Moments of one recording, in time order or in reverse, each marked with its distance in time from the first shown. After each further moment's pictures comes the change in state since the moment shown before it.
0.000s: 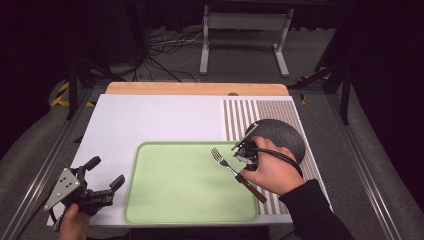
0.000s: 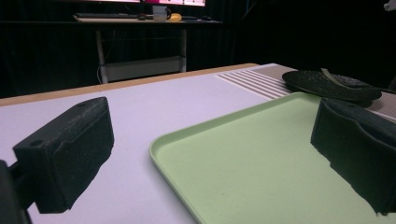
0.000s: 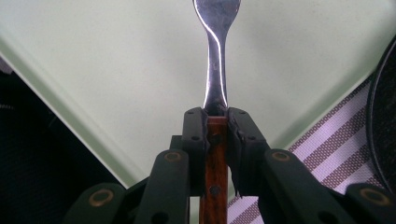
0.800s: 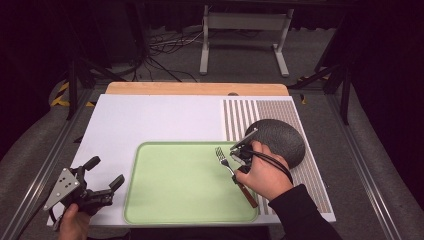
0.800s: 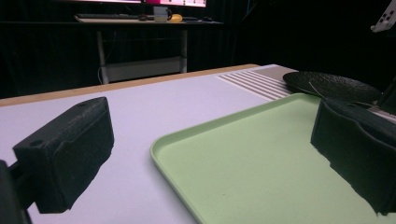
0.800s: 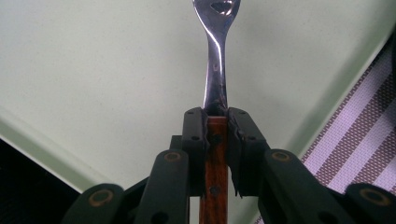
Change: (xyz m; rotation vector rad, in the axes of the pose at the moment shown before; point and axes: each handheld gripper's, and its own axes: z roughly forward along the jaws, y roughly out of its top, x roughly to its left) left arm 0.000 0.000 -0.001 -0.003 0.002 -0.003; right arm 0.002 0.001 0.026 -0.008 -0.042 0.216
